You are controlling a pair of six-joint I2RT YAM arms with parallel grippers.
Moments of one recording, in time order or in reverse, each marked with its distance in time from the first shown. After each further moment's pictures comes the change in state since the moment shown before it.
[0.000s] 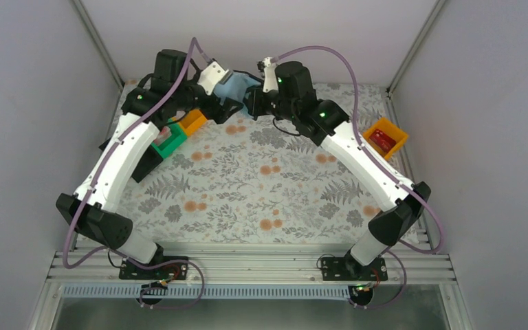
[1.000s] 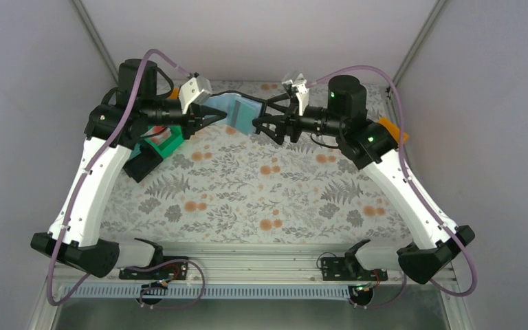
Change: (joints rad) left arm 0.090 -0.211 -0.058 -0.129 0.438 0.175; right arm -0.141 -0.334 -0.280 0.068 -0.499 -0.425
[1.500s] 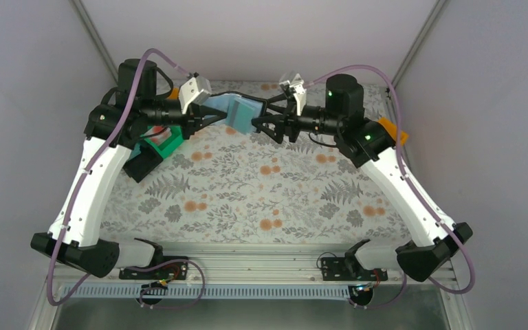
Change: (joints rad) left arm 0.001 0.000 0.000 0.000 0.016 0.000; right arm -0.002 0.006 0.002 0.009 -0.037 -0.047
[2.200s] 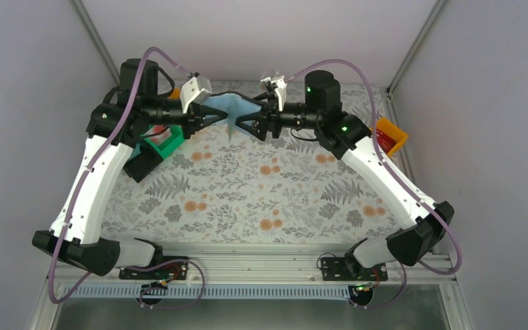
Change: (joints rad) left arm 0.004 0.011 -0.004 0.006 0.019 -0.008; right arm 0.048 0.128 0.018 0.130 -0.084 0.109
